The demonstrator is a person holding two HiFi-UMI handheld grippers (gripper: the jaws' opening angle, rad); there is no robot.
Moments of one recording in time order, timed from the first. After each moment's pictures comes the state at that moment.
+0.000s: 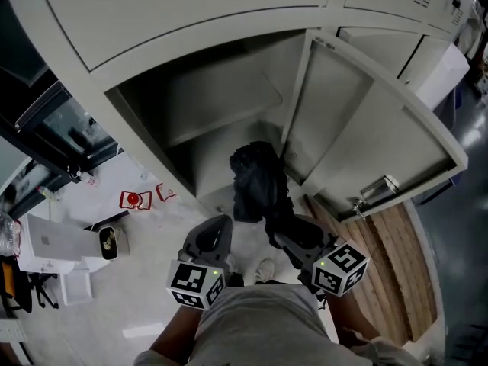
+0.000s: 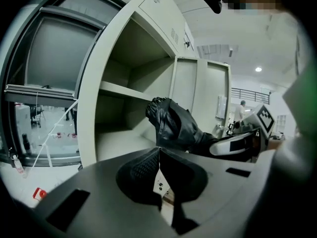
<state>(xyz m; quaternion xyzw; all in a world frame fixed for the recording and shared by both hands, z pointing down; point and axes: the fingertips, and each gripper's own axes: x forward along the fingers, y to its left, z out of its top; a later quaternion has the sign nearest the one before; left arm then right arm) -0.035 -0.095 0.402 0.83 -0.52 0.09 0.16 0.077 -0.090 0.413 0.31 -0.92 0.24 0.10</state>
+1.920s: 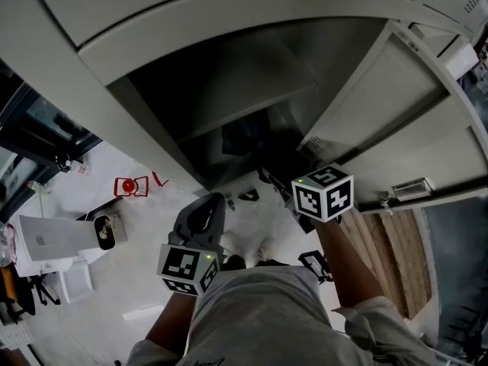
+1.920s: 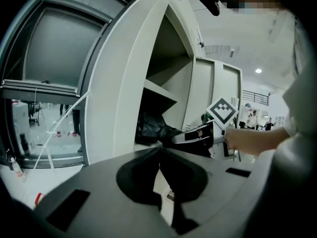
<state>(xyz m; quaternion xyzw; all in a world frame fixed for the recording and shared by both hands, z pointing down) -0.104 -0.139 0.420 0.84 -0.51 0.09 0.18 -0.008 -0.232 0.455 0.34 -0.89 0.25 0.20</state>
